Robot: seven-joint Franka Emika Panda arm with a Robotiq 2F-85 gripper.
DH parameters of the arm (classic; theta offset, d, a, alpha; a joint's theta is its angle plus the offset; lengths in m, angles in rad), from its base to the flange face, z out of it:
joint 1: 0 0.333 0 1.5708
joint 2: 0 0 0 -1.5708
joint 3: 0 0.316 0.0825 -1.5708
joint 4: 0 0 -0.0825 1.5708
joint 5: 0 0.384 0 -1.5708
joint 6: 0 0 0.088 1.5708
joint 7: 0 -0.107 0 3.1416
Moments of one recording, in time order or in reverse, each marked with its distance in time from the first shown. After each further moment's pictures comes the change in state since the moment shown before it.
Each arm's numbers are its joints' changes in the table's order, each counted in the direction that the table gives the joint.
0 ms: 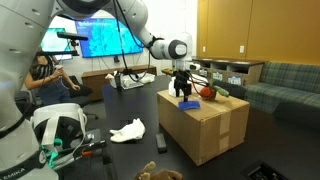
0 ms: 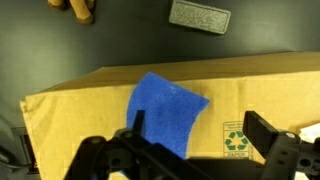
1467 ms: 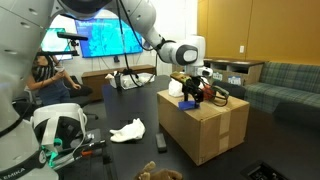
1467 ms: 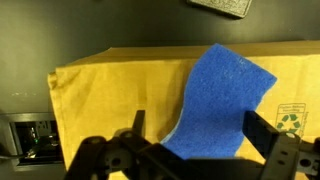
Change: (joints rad) arm -0.128 -0.018 0.026 0.029 0.073 -0.111 0.205
